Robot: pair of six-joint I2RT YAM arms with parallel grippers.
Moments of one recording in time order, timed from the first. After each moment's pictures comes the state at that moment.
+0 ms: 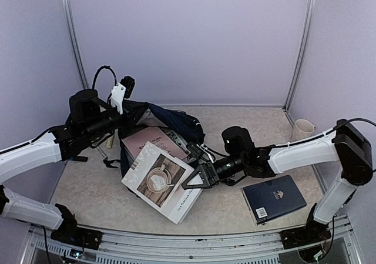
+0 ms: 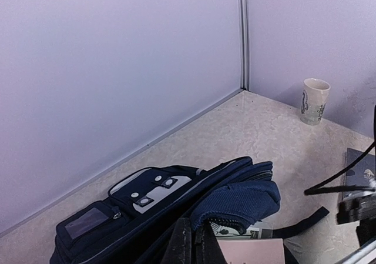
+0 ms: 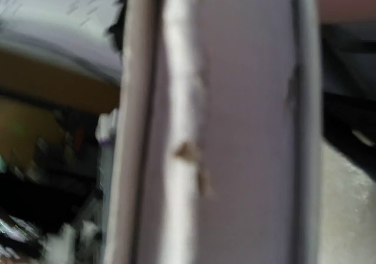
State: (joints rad) left arm -0.65 1.16 0.87 0.18 0.07 0.11; right arm 0.93 1.60 0.87 0.27 -0.89 0.67
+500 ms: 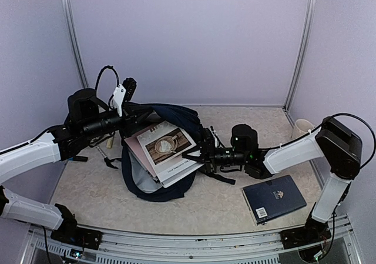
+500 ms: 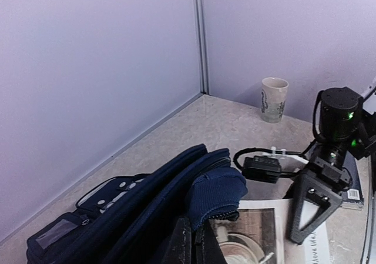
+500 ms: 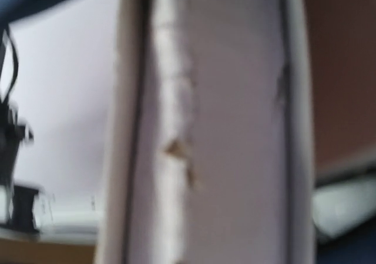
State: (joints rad) left arm -0.64 1.15 0.87 0.18 0.25 0.12; right arm 0.83 1.74 0.78 0.80 -0.62 1.26
